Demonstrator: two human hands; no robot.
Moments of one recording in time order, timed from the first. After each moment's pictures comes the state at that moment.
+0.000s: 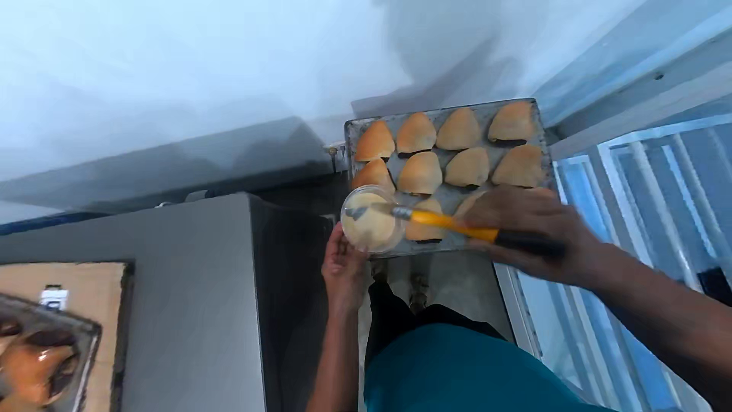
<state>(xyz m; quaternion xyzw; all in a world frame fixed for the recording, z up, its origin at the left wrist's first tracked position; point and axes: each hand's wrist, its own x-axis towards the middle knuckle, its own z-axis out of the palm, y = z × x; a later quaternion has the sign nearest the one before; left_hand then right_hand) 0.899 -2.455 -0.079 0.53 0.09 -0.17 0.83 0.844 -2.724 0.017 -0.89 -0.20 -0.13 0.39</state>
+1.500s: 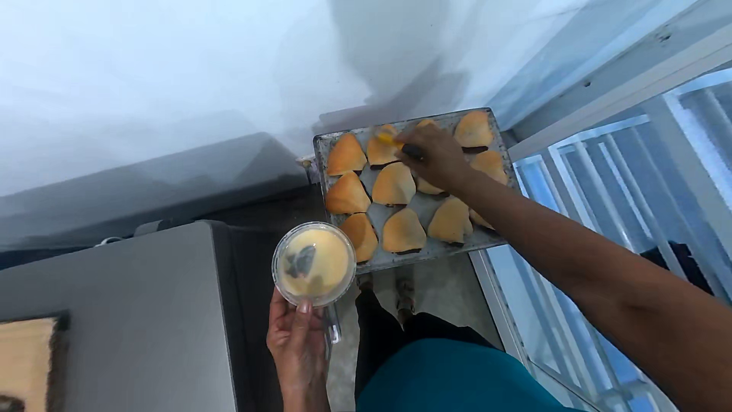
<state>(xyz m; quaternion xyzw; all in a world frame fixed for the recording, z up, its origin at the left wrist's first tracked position) 0.879 -2.411 -0.058 0.48 0.14 -0.09 0.86 0.953 -2.767 -0.065 -0.96 -0.01 -0.11 0.26</state>
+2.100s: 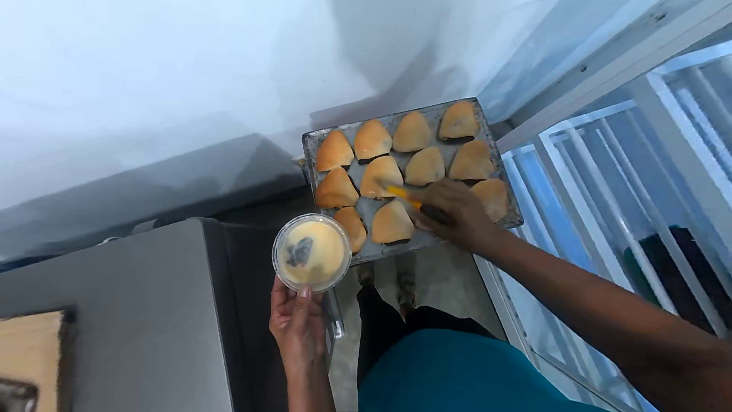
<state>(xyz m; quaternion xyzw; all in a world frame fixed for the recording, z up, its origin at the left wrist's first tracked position) 0.868 -2.428 -0.058 0.51 0.12 -0.09 0.85 0.837 -2.734 -0.056 -0.95 -0.03 -0.15 0.26</state>
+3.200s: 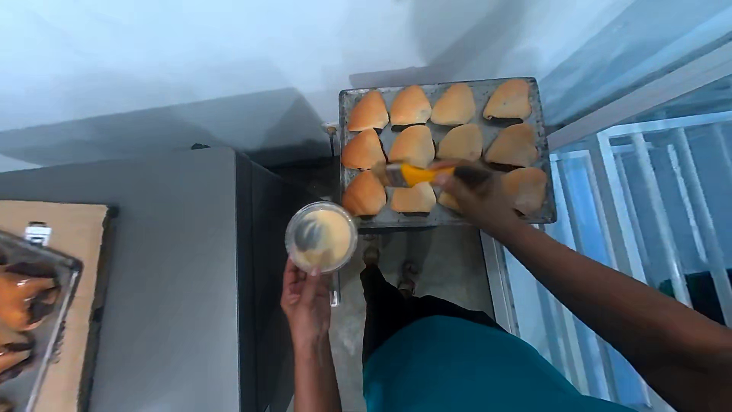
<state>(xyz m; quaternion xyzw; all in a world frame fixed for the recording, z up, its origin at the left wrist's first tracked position) 0.807 -2.396 -0.079 0.52 0.19 -0.04 0.83 0.826 -2.714 -0.065 -0.81 0.05 -0.08 0.58</state>
